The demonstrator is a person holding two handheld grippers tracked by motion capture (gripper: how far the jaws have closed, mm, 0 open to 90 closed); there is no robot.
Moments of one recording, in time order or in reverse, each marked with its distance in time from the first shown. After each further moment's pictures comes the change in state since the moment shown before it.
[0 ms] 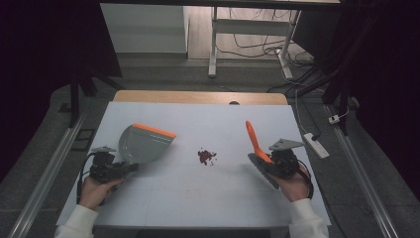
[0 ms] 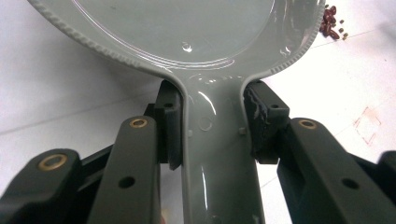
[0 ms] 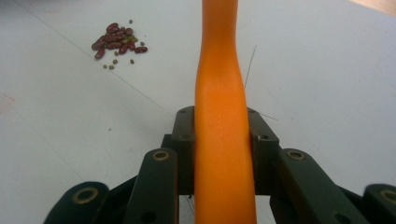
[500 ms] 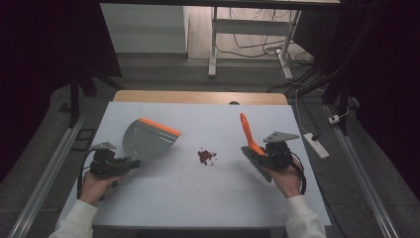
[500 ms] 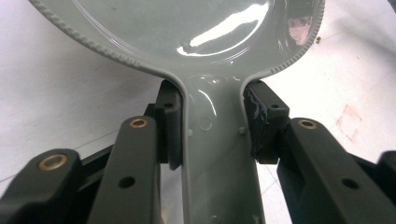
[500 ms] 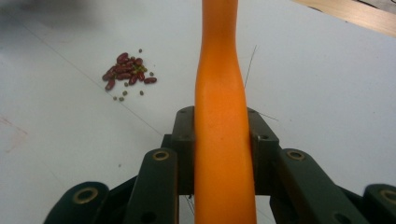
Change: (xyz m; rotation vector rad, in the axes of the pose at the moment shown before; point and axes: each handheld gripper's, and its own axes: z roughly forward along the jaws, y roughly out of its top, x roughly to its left) left arm 0.004 0.009 0.000 -0.031 -0.079 0.096; right arm 0.002 0.022 0.010 -0.041 0.033 0.017
